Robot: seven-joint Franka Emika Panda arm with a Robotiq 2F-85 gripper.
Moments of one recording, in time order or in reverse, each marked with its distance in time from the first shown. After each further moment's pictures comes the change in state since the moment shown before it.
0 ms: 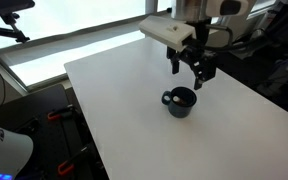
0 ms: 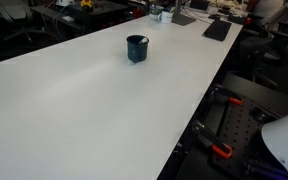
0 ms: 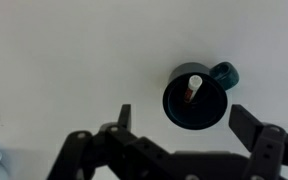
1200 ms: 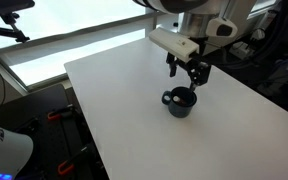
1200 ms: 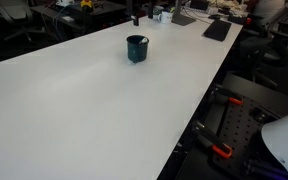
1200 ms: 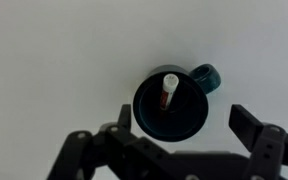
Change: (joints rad) arm 0.034 0.186 0.004 0.145 0.114 -0.061 -0.083
